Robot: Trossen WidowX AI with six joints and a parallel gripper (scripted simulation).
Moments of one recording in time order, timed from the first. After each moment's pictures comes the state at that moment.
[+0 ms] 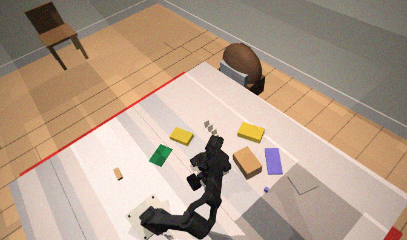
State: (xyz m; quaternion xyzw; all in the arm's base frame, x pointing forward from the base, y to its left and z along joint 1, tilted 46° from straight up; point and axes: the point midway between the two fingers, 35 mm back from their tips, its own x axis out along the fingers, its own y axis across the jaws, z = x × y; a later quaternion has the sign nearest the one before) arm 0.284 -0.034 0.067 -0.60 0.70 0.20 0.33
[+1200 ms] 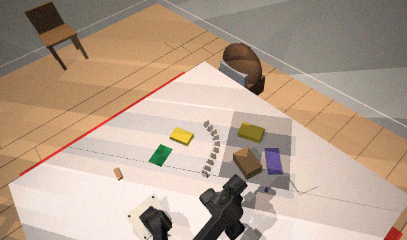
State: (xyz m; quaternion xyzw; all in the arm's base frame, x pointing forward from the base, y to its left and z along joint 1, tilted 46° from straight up) arm 0.197 -0.113 0.207 -0.23 0.65 -0.31 0.65
